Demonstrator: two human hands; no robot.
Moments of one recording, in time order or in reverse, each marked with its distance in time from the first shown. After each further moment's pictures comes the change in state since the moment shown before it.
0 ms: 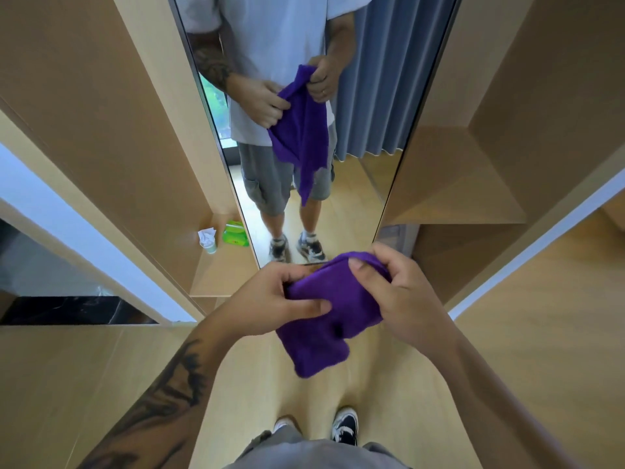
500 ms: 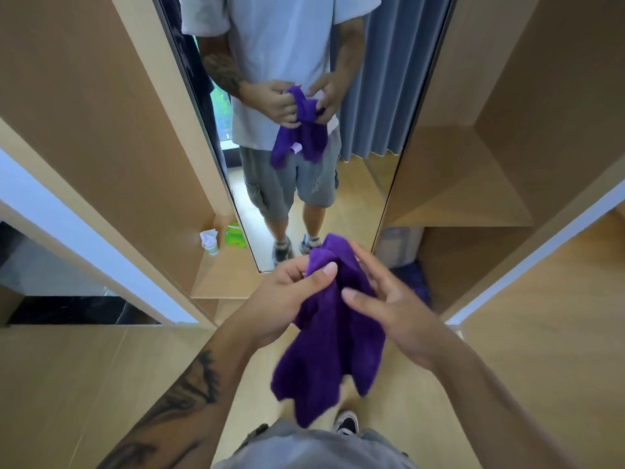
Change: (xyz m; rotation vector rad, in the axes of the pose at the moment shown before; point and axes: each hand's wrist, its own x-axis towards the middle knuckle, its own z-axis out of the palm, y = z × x) left_hand 0.019 0.009 0.036 -0.551 0.053 -0.063; right_hand 0.010 0.047 -0.018 0.315 -0.250 0.132
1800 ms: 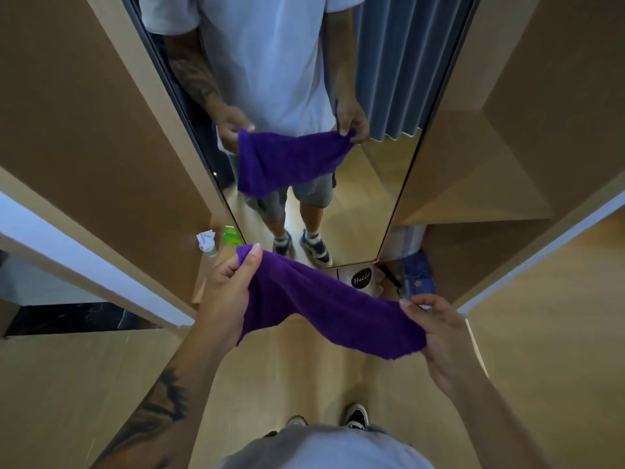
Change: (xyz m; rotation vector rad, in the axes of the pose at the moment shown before) left_hand 0.023 -0.004 -0.085 0.017 0.551 0.036; right_hand 0.009 0.073 -0.039 0.267 0.728 0.245
